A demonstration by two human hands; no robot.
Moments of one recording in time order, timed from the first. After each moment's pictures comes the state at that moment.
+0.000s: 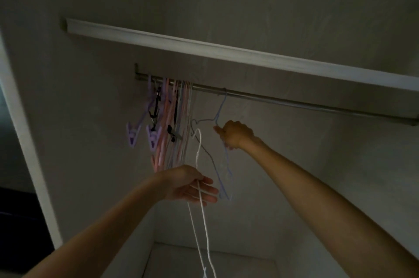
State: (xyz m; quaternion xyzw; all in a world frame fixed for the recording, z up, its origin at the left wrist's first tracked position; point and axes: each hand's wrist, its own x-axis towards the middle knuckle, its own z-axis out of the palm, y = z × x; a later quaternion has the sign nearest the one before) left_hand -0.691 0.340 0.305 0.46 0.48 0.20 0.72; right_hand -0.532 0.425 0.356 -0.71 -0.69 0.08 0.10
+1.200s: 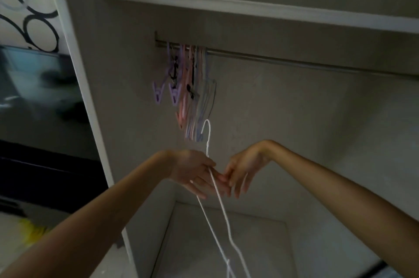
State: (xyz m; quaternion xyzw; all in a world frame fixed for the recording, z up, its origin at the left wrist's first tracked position) left_hand -0.707 0.255 0.274 0.49 0.45 0.01 0.74; right_hand -0.525 0.296 0.281 -0.43 -0.68 0.54 -0.26
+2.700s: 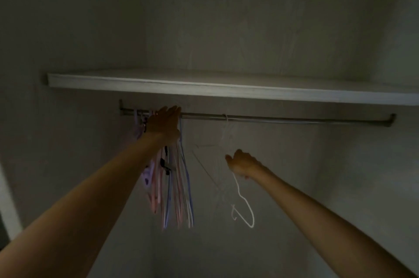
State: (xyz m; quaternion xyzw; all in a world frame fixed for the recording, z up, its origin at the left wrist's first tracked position) left_hand -0.713 0.453 0.419 0.78 0.61 0.14 -0.06; right_hand -0.508 0.402 0.359 -0.78 -0.59 0.17 0.14
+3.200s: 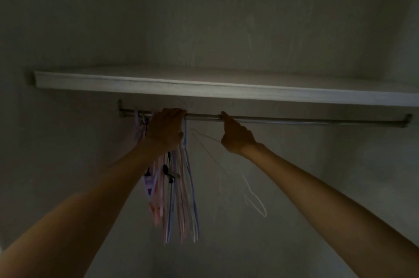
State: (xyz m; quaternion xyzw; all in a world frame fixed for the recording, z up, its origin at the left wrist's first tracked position) left_hand -0.727 0.486 0.400 0.81 0.54 0.20 -0.12; right_hand -0.537 0.445 0.404 -0.69 -0.70 0.05 0.19
